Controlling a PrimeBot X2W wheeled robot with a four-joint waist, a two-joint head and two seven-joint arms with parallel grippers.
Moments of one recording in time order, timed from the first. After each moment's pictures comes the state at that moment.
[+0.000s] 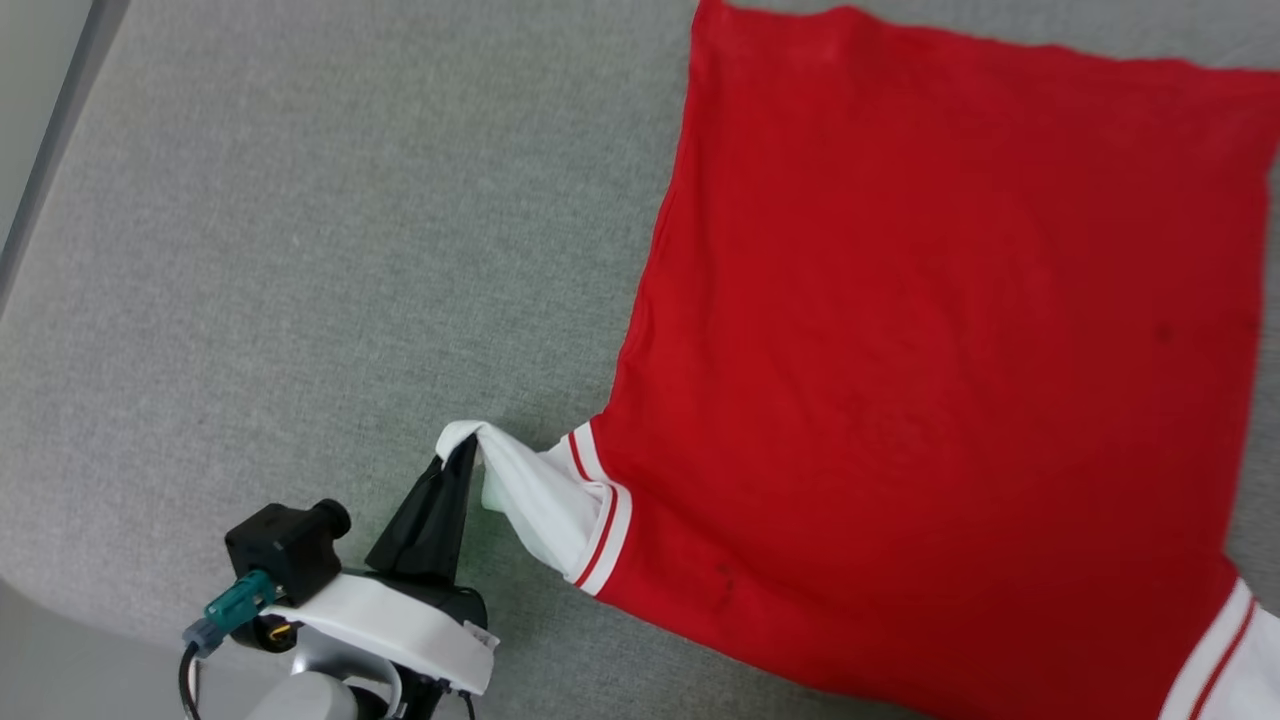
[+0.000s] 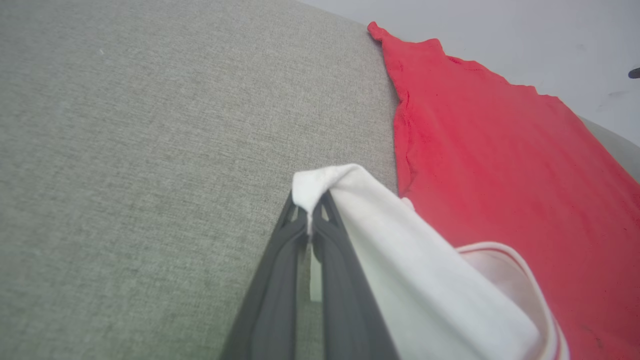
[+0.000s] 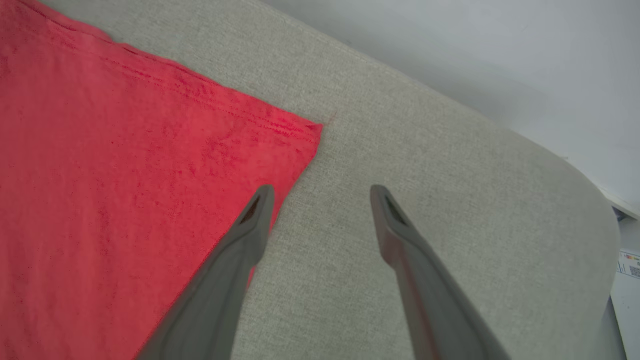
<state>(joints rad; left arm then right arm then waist) -0.15 0.44 -0.51 -0.03 -0.78 0.13 -0.26 -1.03 -0.62 0.18 0.37 0.43 0.13 1.08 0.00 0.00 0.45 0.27</state>
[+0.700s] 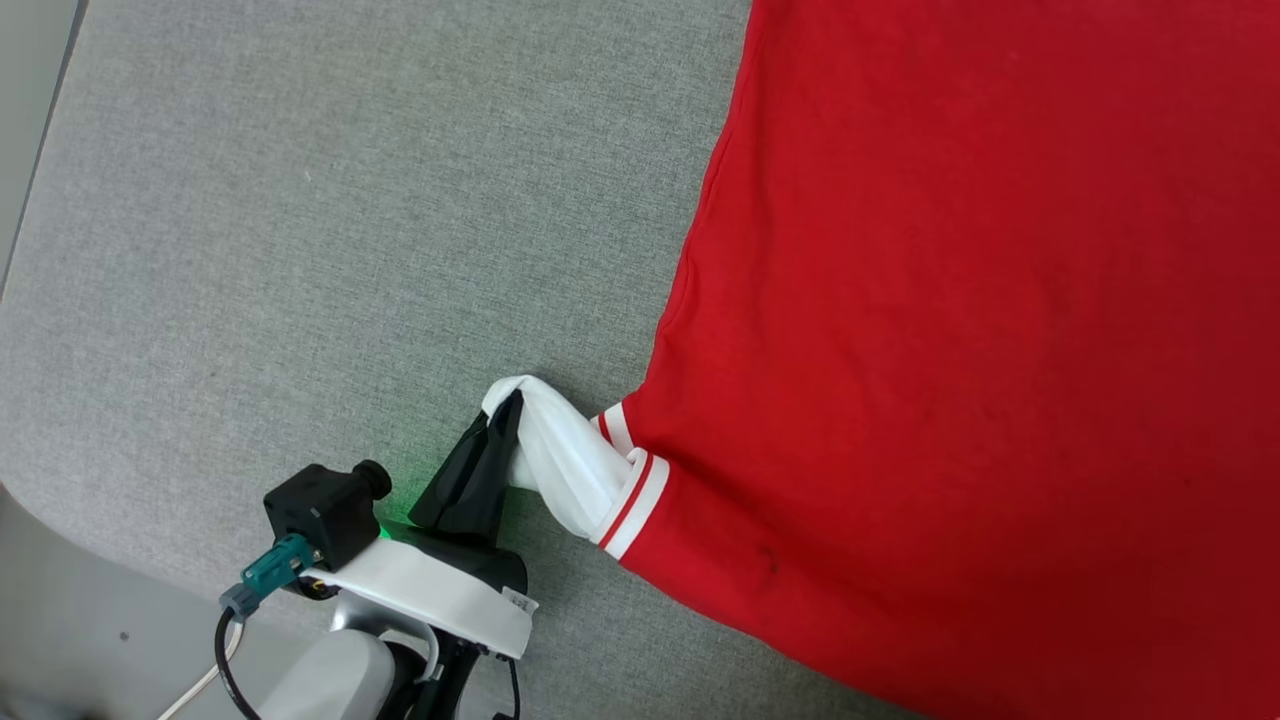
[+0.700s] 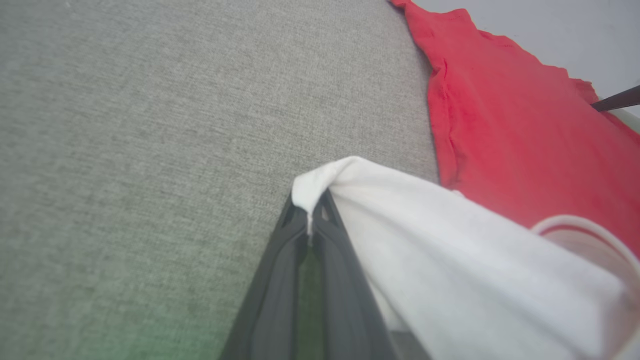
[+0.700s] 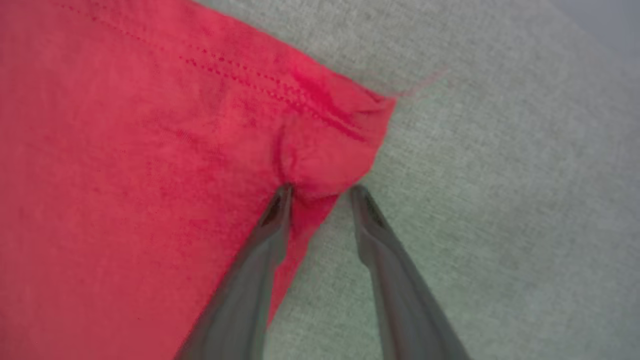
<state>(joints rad) -0.22 0.34 -0.48 0.03 -0.70 0.05 -0.26 -1.03 -0.68 0.21 0.45 0.43 0.13 1.19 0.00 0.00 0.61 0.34</state>
